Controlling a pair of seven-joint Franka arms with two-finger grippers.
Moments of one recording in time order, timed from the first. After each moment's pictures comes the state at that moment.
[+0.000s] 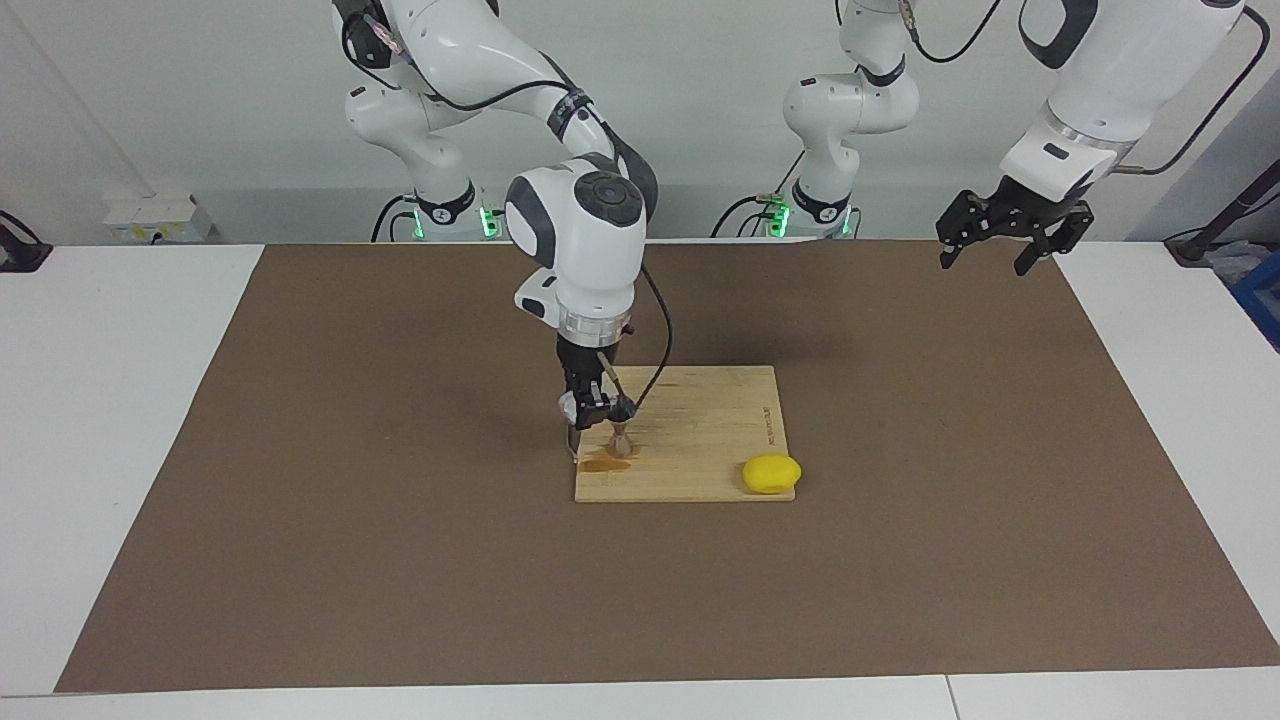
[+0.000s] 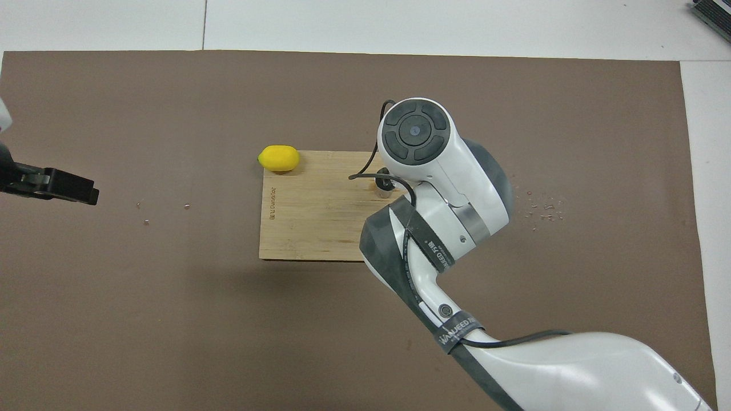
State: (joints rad) left arm -0.02 -0.04 -0.05 -1.60 -0.03 1.53 0.12; right arm 0.48 0.43 0.04 -1.49 -0.24 1.94 1.88
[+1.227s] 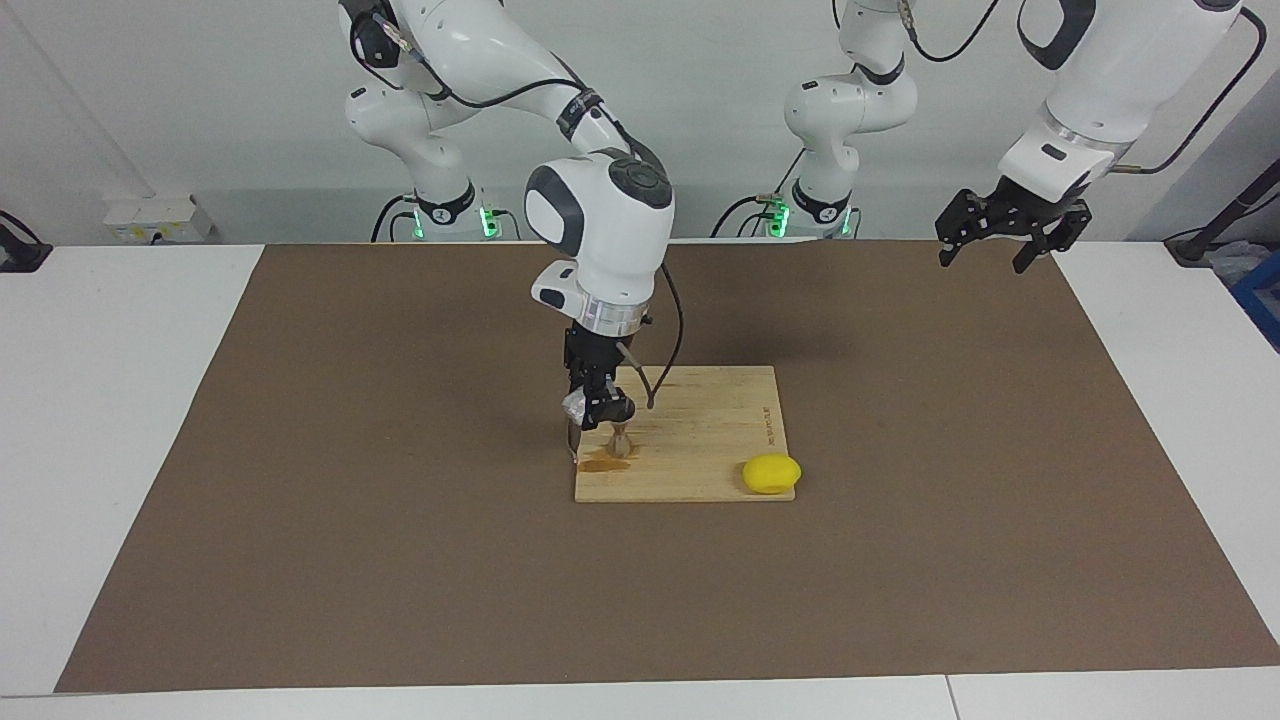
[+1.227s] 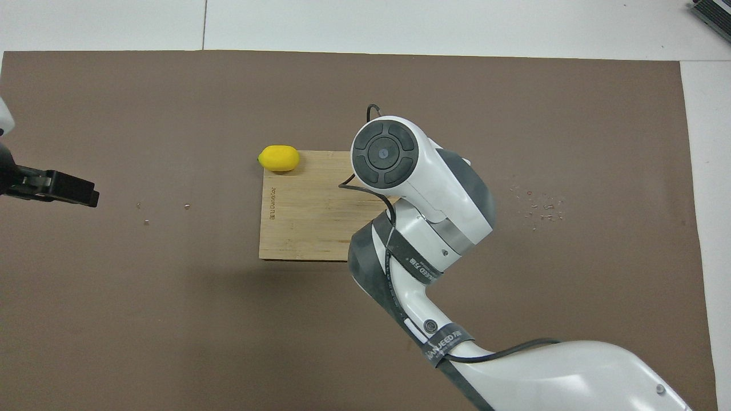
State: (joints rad) left arm 0.09 -0.04 -0.15 -1.61 -0.03 1.54 0.12; right arm 0.51 0.43 0.04 -1.49 -0.37 1.96 1.88
